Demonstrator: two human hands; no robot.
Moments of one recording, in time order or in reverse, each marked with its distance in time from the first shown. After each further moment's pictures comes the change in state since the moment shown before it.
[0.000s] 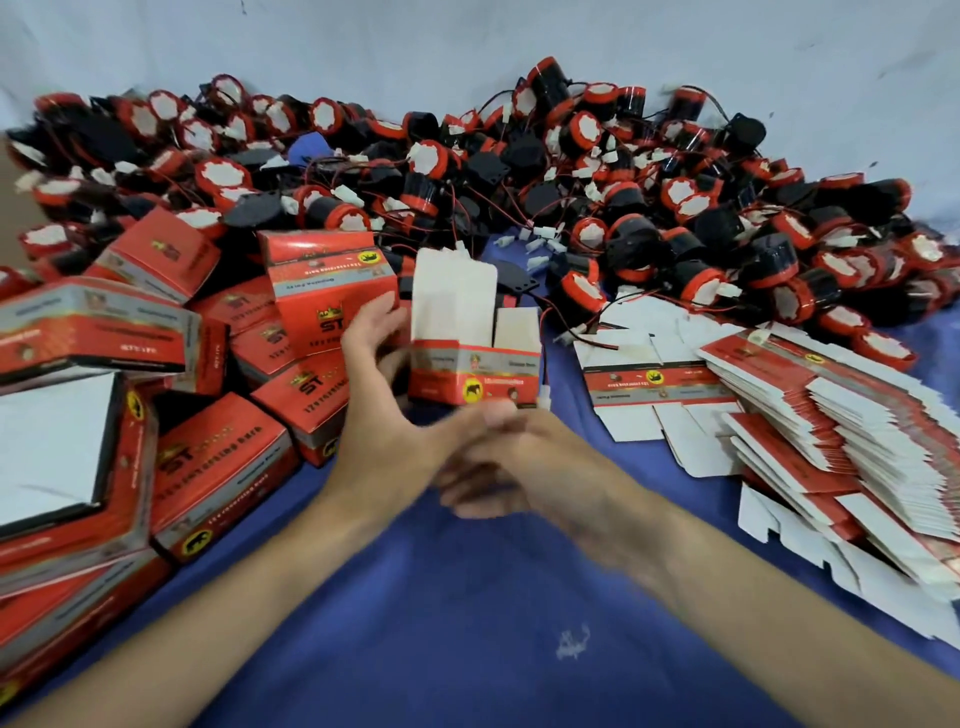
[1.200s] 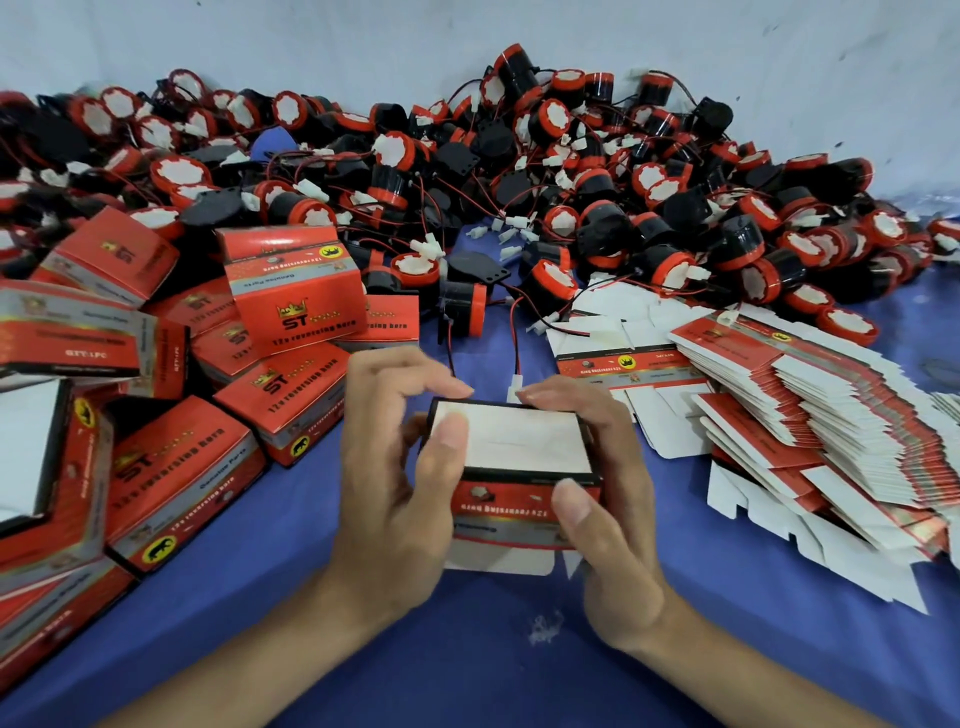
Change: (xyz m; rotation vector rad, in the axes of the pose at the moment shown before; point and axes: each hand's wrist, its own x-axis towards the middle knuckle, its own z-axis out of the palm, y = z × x) left_hand -0.032 0.029 0.023 0.139 0.014 0.322; right_hand -0.040 0.046 -0.012 -0.211 0.392 -0.963
